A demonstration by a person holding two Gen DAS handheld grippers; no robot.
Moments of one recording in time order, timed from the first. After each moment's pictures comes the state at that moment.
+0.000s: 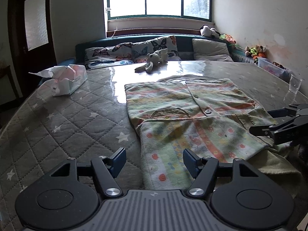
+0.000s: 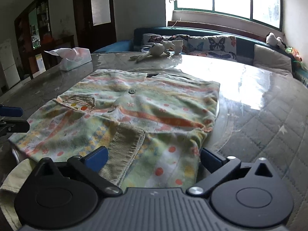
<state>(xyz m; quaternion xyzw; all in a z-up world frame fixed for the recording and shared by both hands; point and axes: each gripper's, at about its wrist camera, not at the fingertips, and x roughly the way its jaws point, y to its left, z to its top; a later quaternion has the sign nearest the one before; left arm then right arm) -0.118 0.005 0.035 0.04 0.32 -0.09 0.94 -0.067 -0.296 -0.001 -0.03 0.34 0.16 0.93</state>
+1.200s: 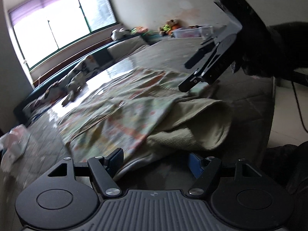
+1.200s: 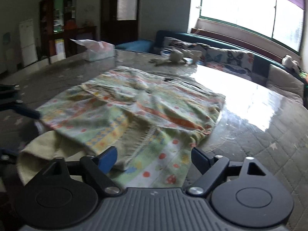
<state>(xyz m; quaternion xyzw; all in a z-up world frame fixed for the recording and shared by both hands) -0.178 -0.052 0.013 0.26 0.24 -0.32 0.88 -0.109 -0.304 0.026 -0.11 0.31 0.23 0.91</state>
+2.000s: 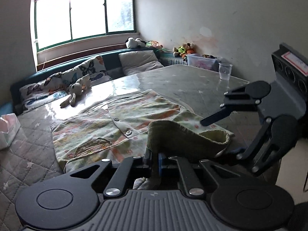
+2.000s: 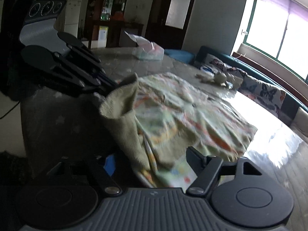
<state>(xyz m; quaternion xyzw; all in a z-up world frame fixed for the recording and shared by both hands) -0.115 -0.049 0.045 0.10 0.26 -0.31 0.91 -0.144 -0.264 0.029 -0.21 0.26 0.33 0.88</state>
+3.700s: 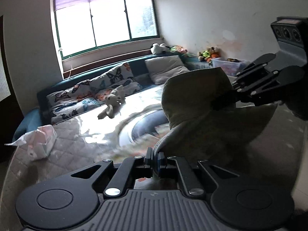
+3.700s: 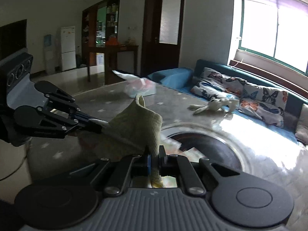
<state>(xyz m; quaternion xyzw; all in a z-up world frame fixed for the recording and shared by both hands) -0.091 -0.017 0.091 0.13 0.23 -0.23 0.94 -0.075 -0.267 0.116 -0.13 0.24 0.34 0.90</state>
